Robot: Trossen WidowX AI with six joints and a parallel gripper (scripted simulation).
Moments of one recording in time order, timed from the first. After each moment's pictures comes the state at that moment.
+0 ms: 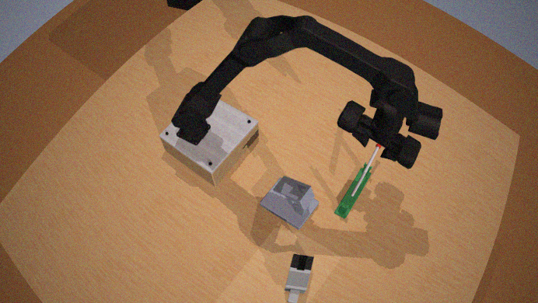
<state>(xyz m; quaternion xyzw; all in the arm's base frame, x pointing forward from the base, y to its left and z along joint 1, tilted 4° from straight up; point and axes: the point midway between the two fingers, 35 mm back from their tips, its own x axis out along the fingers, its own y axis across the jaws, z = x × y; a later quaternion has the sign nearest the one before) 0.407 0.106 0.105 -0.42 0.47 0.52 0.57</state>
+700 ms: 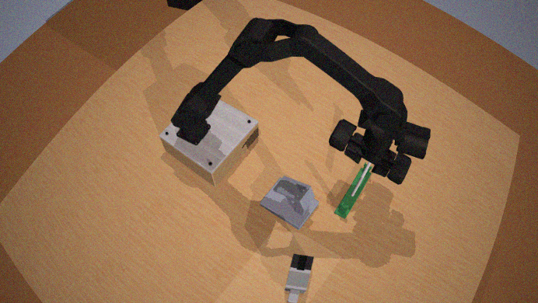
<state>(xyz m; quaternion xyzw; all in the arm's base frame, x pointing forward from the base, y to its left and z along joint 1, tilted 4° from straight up) 0.405 0.090 0.060 -0.43 0.46 0.52 0.58</state>
